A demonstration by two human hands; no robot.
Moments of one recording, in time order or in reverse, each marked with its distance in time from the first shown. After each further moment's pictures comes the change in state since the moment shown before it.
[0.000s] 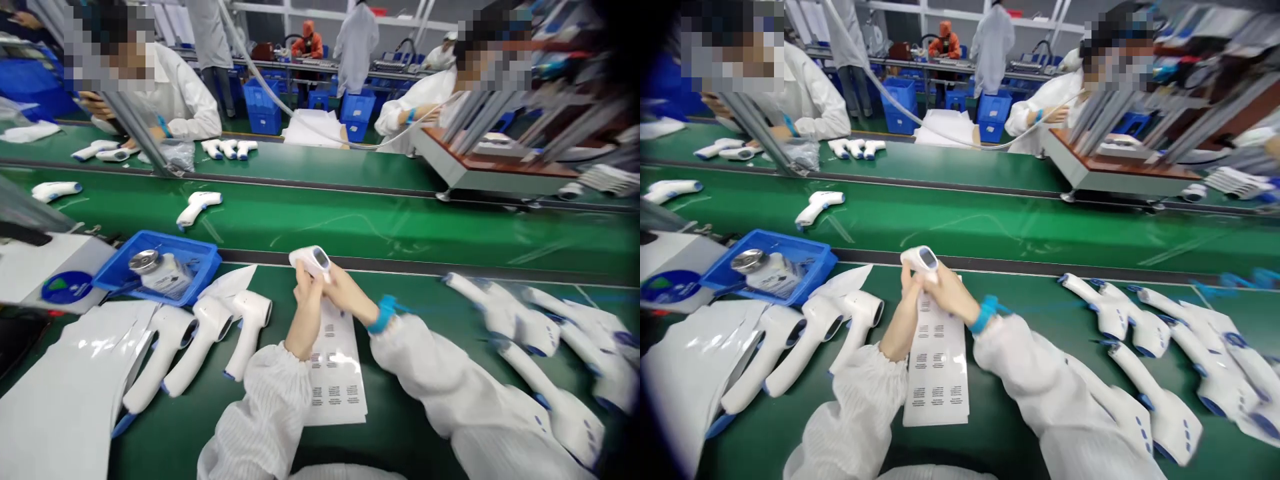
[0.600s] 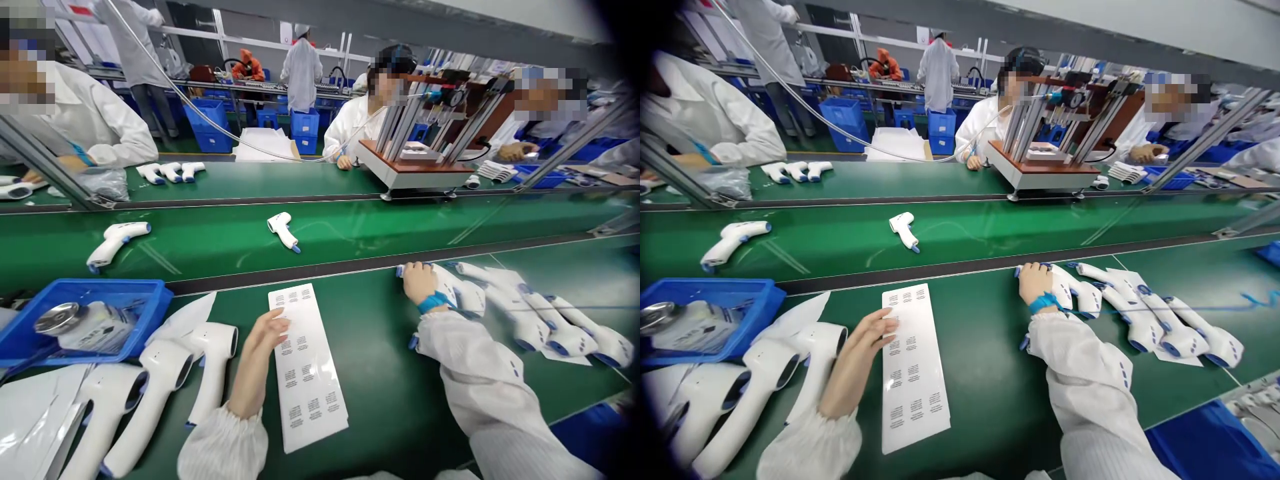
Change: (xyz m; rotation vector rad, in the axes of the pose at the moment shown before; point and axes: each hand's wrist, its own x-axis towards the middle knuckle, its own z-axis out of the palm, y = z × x) left_hand -0.017 -0.008 -0.047 0.161 -0.182 -0.142; right_hand -0.107 0.131 -0.137 -0.794 0.362 0.670
